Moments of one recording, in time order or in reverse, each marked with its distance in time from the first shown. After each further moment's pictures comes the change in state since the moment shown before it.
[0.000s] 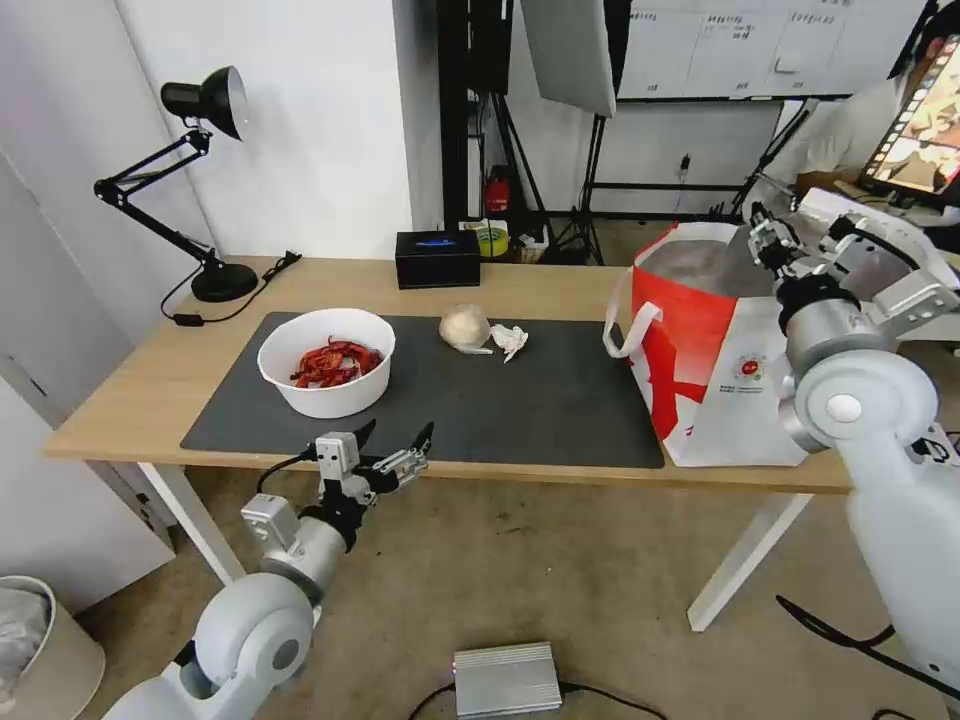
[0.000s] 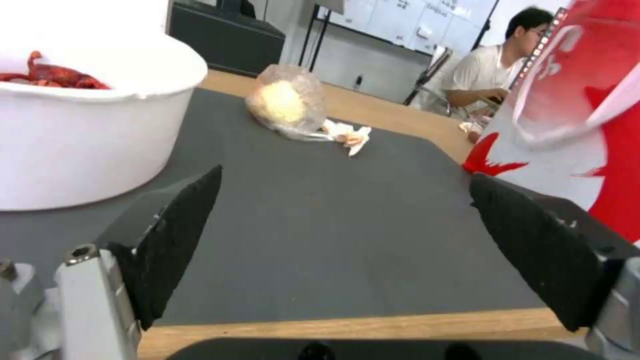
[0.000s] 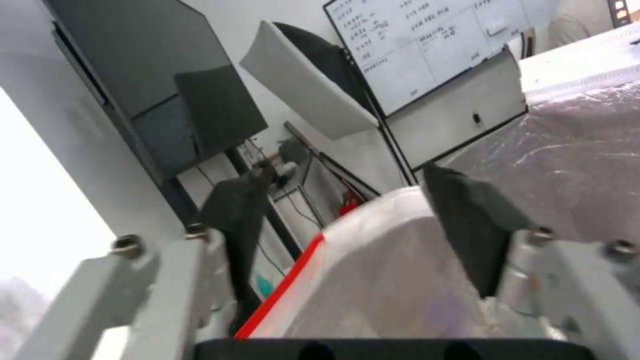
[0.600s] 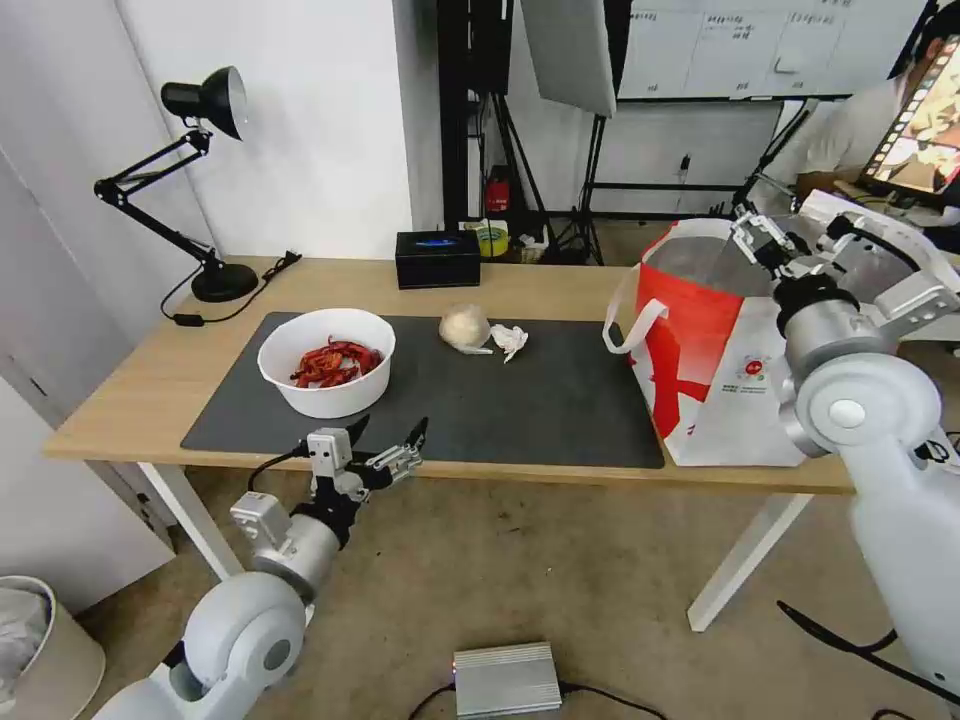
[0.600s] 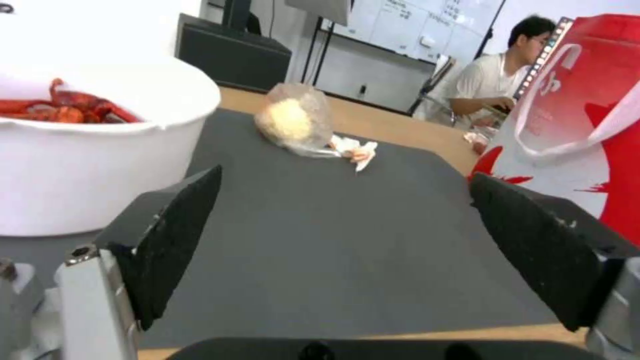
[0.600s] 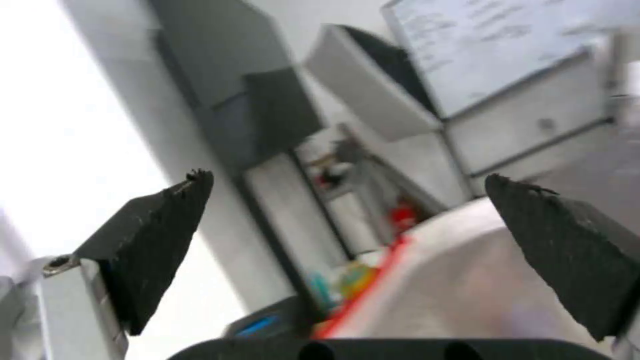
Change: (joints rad) left arm 0.006 0.008 -0.034 -0.015 -0.001 0.001 0.000; right arm -0.032 -0.018 0.002 0.064 0.034 0.017 -0.144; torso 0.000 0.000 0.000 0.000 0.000
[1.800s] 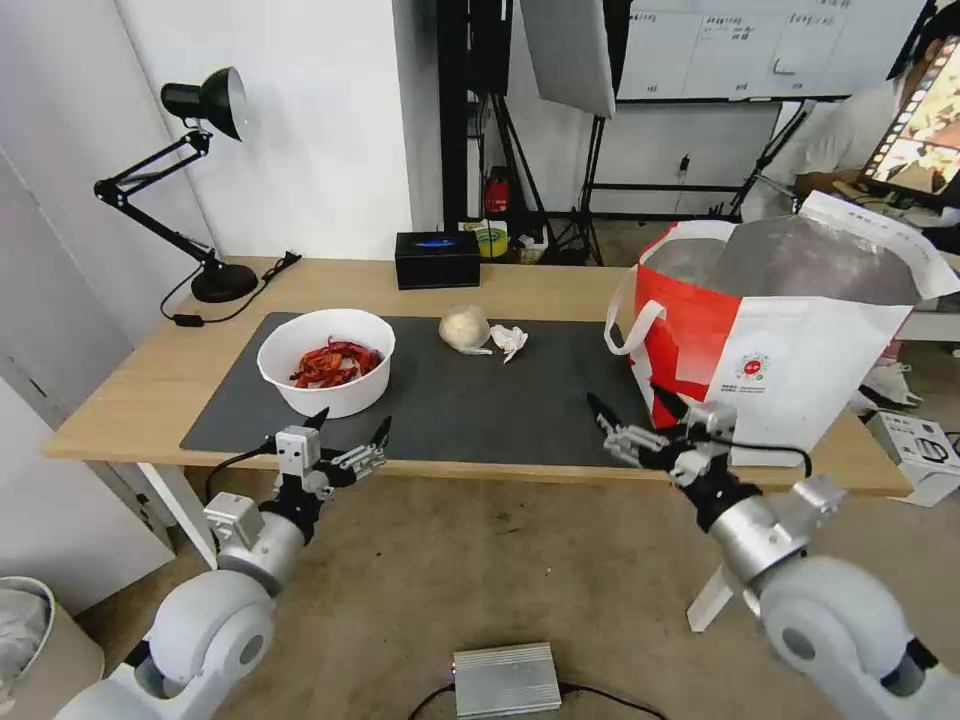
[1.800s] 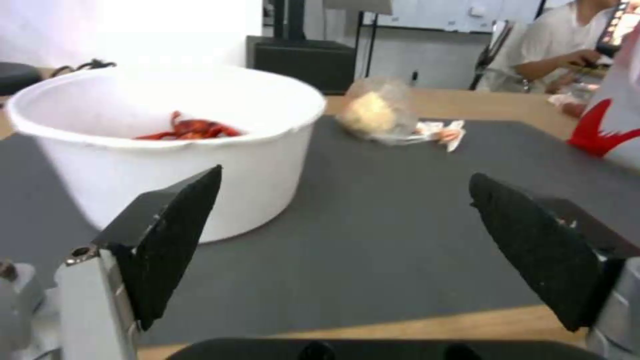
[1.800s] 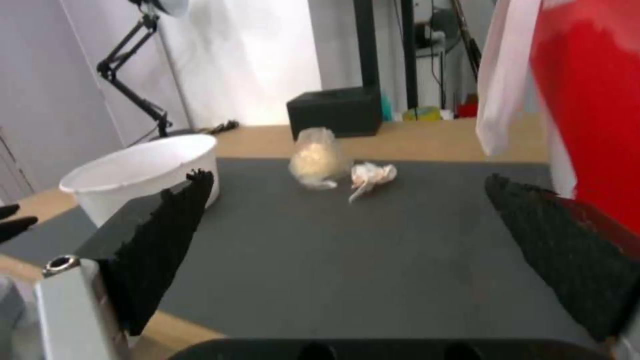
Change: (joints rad) left arm 0.087 0.034 -0.117 0.050 0.170 -0.019 0.035; right arm -0.641 -0.048 -0.059 0.203 -0.441 0.095 -0.300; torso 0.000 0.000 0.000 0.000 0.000
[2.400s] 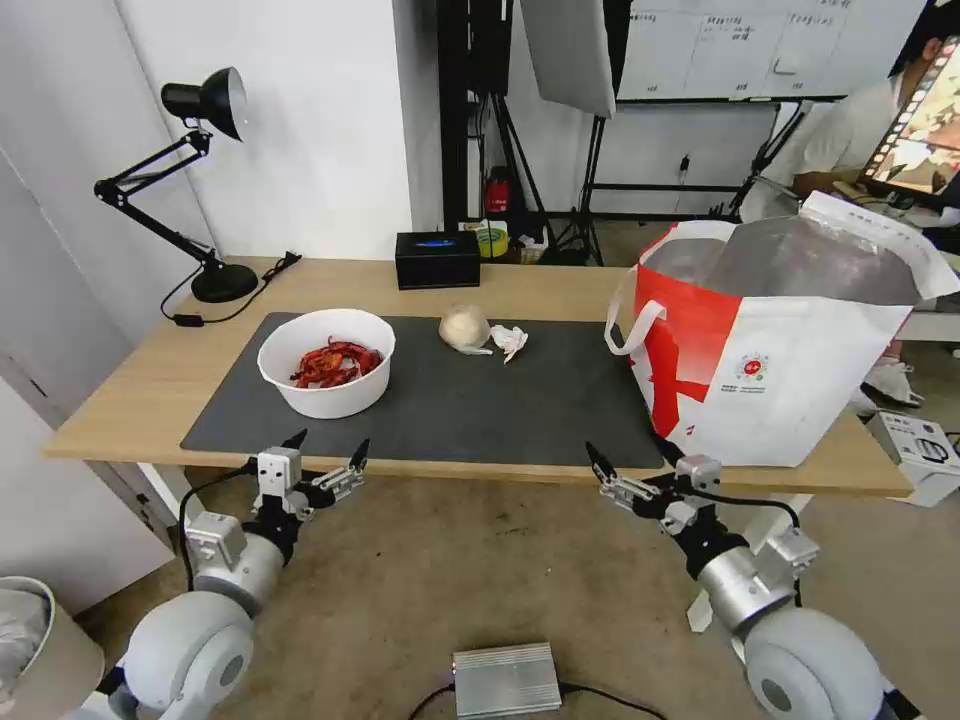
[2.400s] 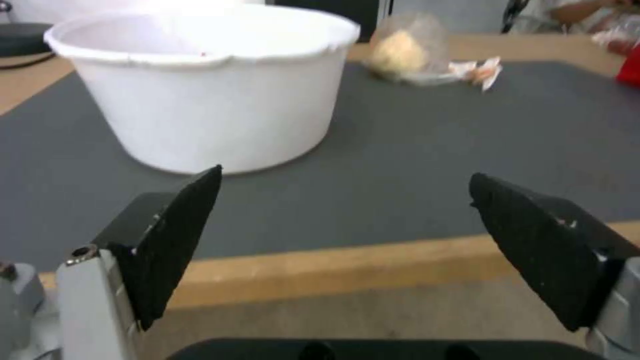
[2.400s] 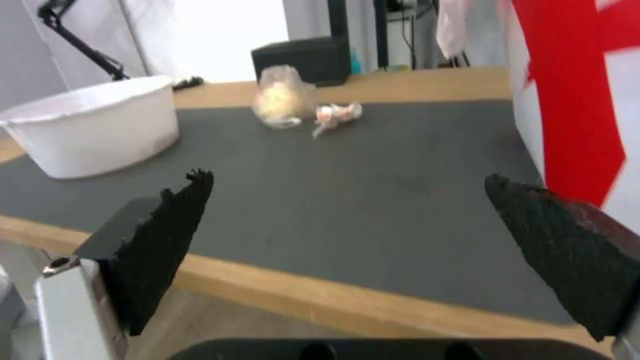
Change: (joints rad) left arm 0.067 -0.003 -0.043 0.003 0.039 0.057 0.008; right arm -0.093 0.026 -0.017 -0.061 -0.091 0.061 0.017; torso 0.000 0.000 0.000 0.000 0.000
